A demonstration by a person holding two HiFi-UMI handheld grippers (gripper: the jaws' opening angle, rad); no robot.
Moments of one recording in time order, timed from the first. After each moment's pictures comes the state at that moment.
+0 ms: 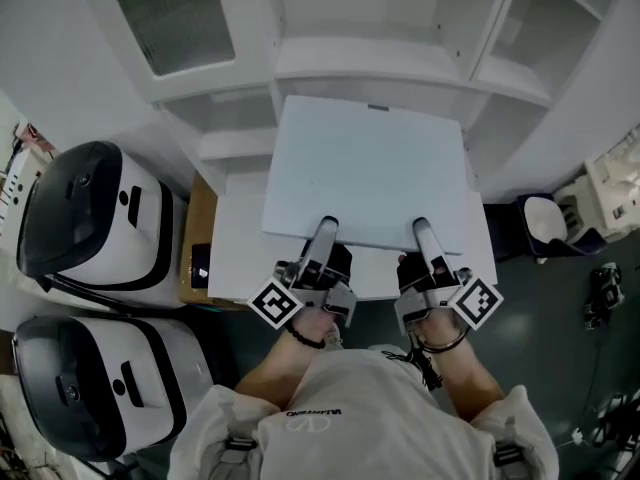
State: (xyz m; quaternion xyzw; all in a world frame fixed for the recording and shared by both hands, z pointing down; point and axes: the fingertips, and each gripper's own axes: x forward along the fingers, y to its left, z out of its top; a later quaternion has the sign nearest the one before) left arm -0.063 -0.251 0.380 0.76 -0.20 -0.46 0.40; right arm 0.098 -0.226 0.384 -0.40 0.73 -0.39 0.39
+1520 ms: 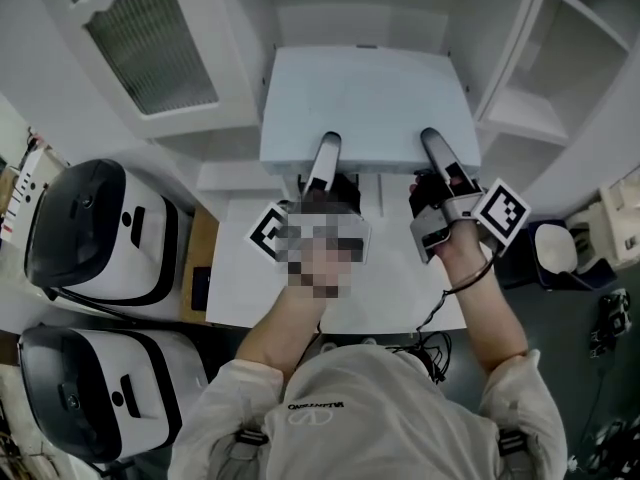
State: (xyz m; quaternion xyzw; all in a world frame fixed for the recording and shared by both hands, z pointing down) left arm -0.021 -0.427 0.283 0.74 -0.25 -0.49 0.39; right arm 0.146 -0.425 0.284 -0.38 0.75 -0.39 0.37
